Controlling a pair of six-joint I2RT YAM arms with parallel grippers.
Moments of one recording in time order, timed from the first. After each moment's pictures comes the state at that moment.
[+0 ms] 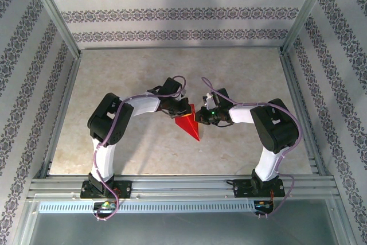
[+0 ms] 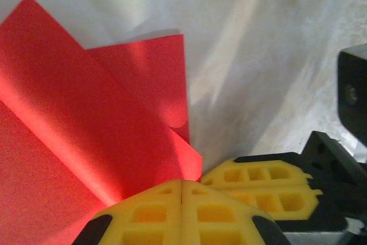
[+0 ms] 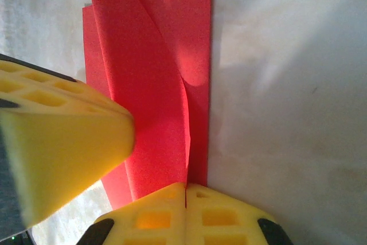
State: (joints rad) left arm -0.56 2.03 1.27 -0.23 0.51 -0.79; right arm 0.40 1.81 0.80 0.02 -0.60 0.60
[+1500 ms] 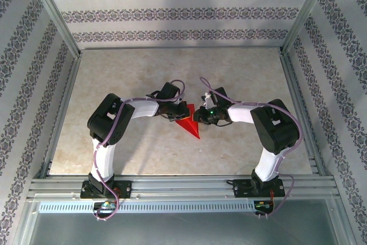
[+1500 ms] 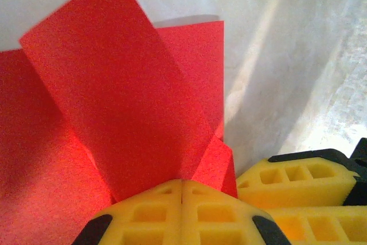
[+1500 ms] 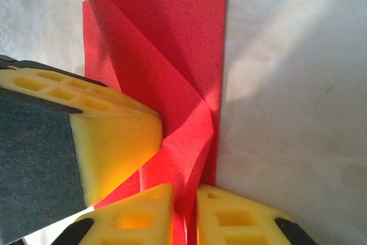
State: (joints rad) left arm -0.56 2.03 1.17 -0.11 0.49 -0.78; right arm 0.42 1.79 0.84 -0.06 -0.56 0.58
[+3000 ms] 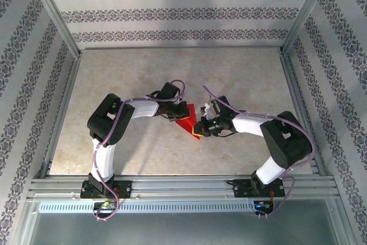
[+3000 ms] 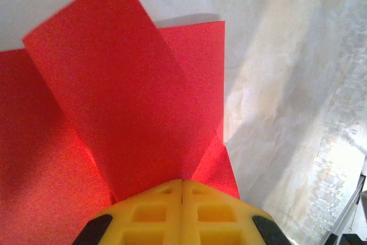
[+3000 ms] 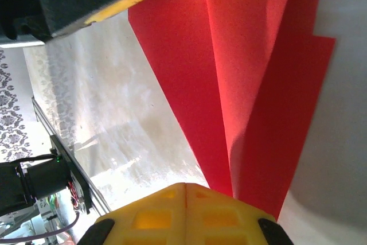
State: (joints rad) left arm -0.56 2.03 1.17 -0.11 0.49 -0.78; right arm 0.47 1.62 0.67 -0.10 -0.73 0.66
